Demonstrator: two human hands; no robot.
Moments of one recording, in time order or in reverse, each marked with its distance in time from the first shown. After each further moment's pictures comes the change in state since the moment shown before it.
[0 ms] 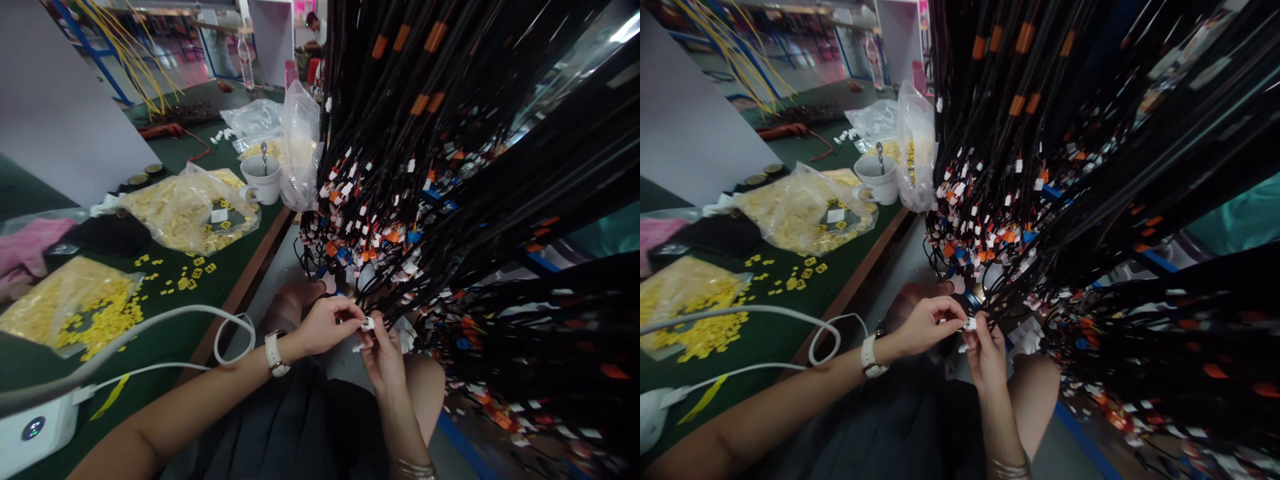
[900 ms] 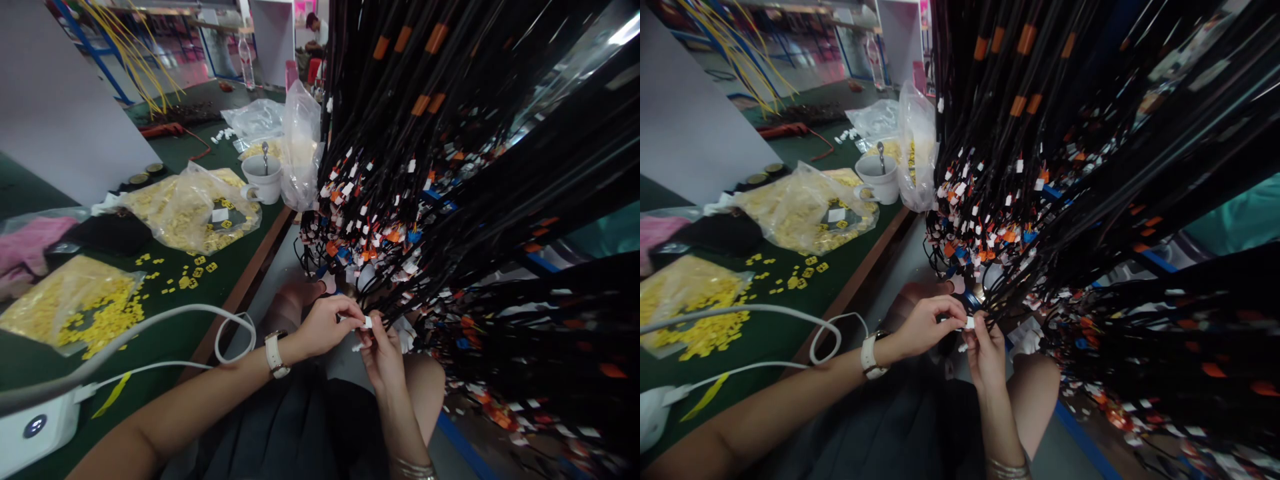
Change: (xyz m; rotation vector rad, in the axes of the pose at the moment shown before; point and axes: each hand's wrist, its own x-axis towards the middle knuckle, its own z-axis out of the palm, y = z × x) left_hand -0.001 0.005 0.000 0.055 0.036 0.077; right_hand -0.002 -0.001 0.005 -0.023 0.061 -0.026
